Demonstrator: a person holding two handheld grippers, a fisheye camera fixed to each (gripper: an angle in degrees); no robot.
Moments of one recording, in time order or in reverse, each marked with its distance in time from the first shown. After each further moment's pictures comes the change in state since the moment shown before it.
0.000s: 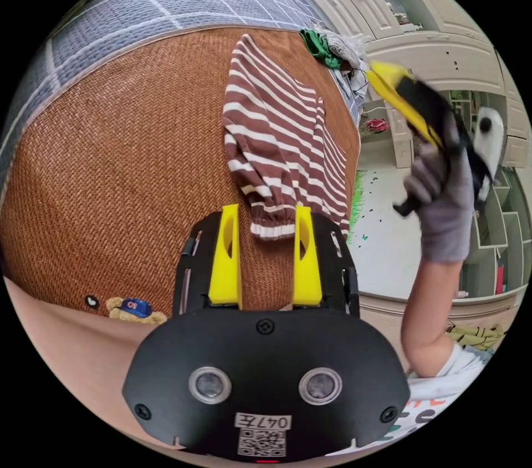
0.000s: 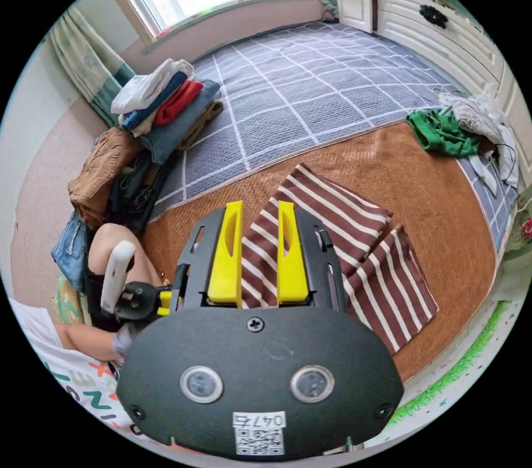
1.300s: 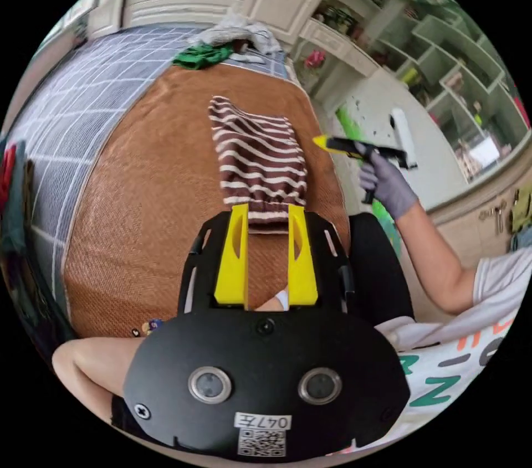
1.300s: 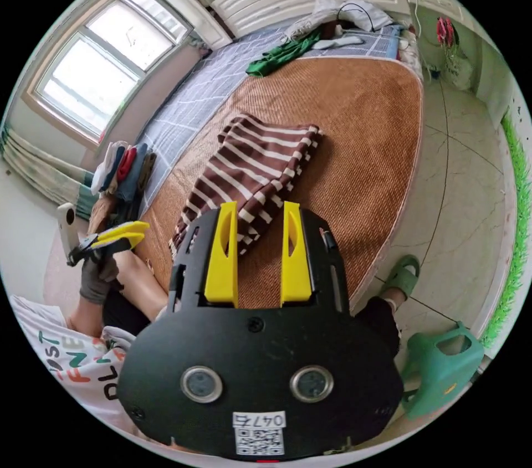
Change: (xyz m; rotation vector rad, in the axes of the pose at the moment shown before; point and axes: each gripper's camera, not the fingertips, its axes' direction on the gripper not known) left arm 0.342 0.044 -0.004 -0.016 -0.147 0.525; right arm 0.198 0.374 -0.045 0.214 -0.039 0.572
